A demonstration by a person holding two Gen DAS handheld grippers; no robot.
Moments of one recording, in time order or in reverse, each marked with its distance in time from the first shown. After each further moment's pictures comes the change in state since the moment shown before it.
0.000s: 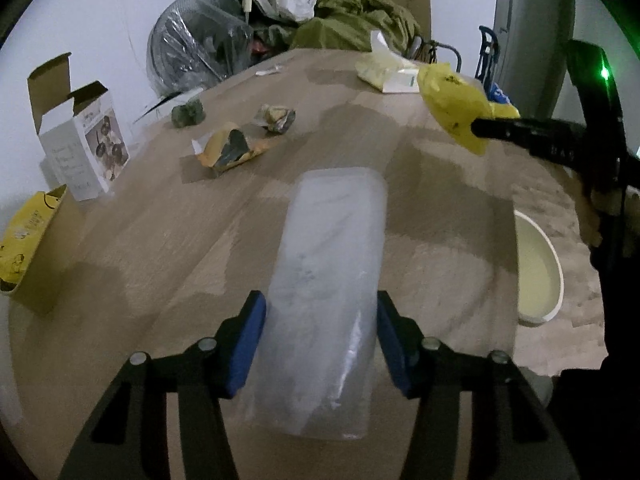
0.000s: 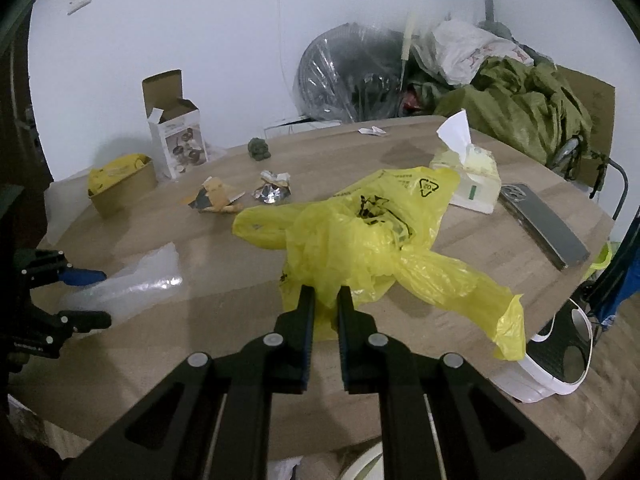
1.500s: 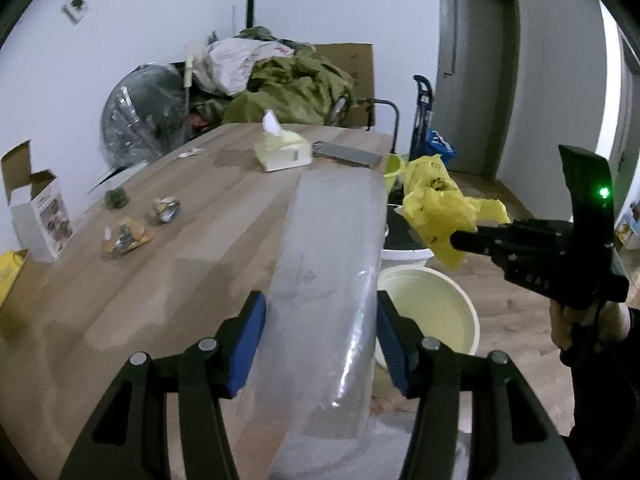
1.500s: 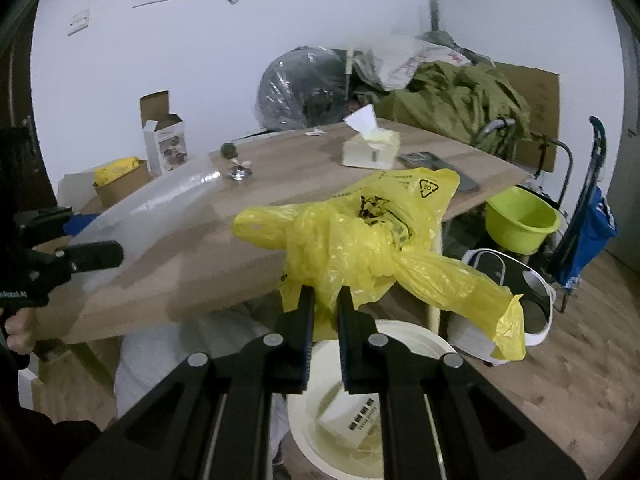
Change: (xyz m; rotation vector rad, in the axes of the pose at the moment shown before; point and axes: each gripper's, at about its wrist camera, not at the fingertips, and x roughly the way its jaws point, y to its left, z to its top) left arm -0.049 -0.141 0.014 0.068 -0.240 -0.130; right arm -0.138 -0.033 -0.109 0.082 -0.067 -0.127
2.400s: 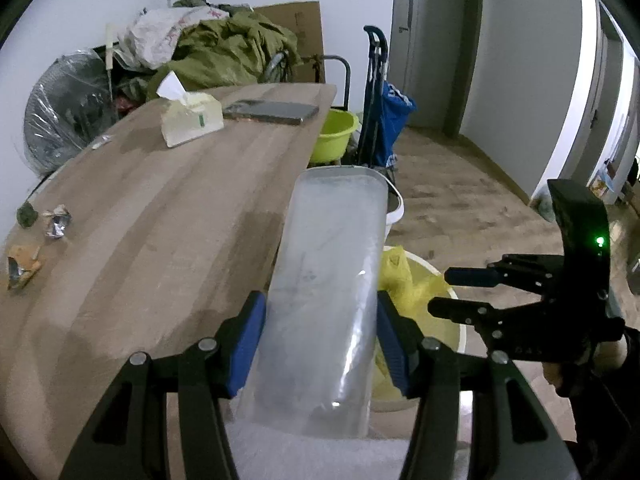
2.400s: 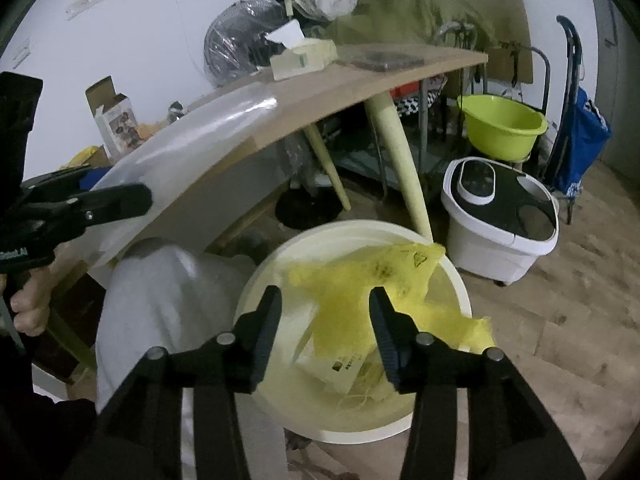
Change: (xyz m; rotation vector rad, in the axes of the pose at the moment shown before) left arm 0.121 -0.060 0.013 0.105 0.150 -0.132; right arm 0.047 -0.073 -0.086 0.205 0.188 0.000
